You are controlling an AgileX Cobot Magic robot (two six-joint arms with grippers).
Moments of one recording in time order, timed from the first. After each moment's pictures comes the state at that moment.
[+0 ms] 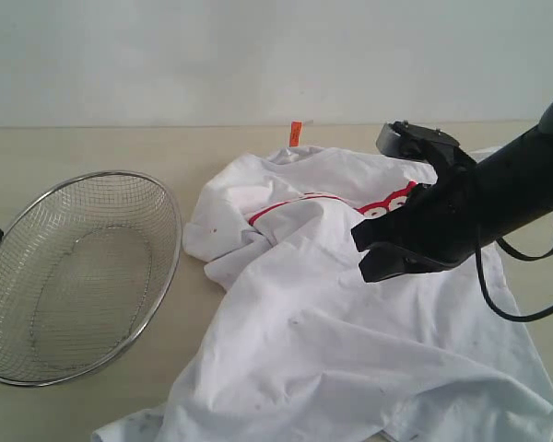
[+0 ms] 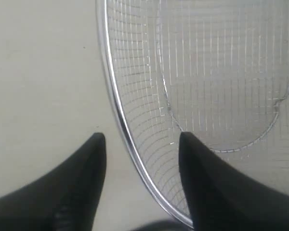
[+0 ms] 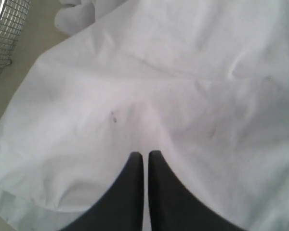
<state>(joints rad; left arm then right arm) 0.10 1.48 -0.84 -0.15 0.78 0.16 0.13 1.65 -0.89 0.88 0.68 -0.77</state>
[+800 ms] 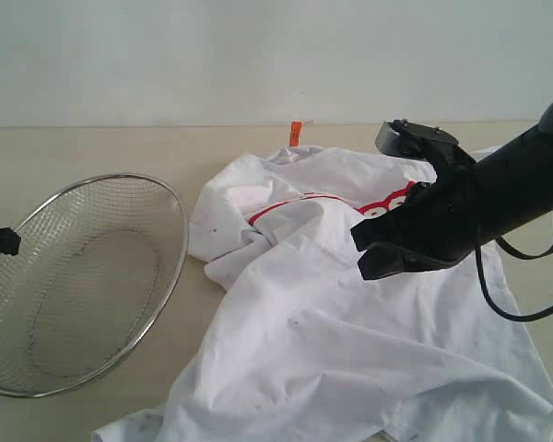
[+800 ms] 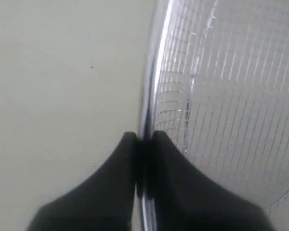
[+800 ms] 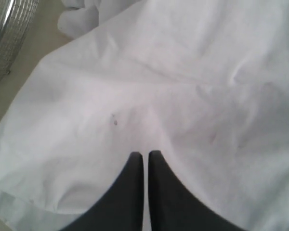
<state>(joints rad) 0.17 1.66 -0.83 -0.29 0.63 0.20 0.13 1.65 -0.89 0.90 0.67 -0.80</state>
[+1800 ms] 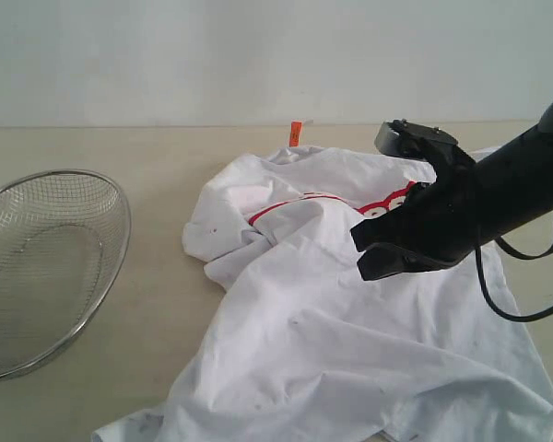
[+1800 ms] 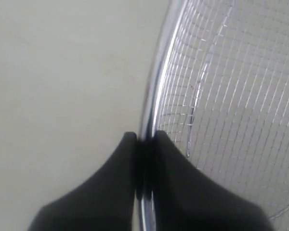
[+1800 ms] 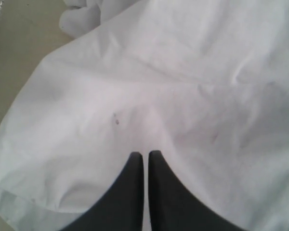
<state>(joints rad) 0.32 1.66 -0.85 -0.19 0.62 0.14 0.13 1.65 -0.89 0.90 0.68 -0.81</state>
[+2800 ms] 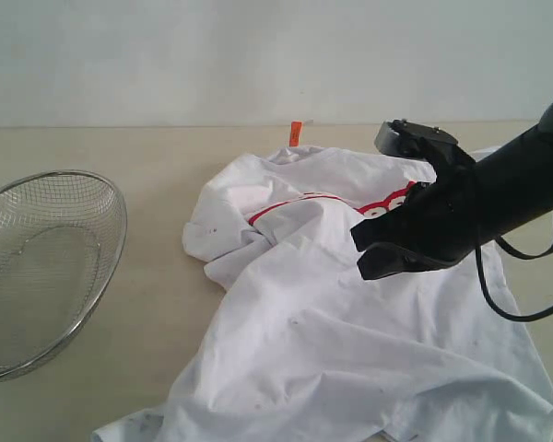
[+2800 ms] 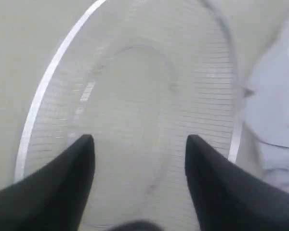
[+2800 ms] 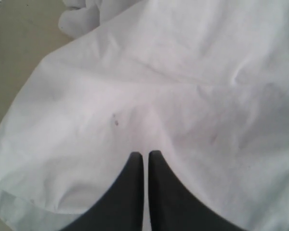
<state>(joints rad) 0.33 1.45 -0.96 -0.57 0.79 0.36 0.13 1.65 -0.89 0.90 0.68 -0.81</state>
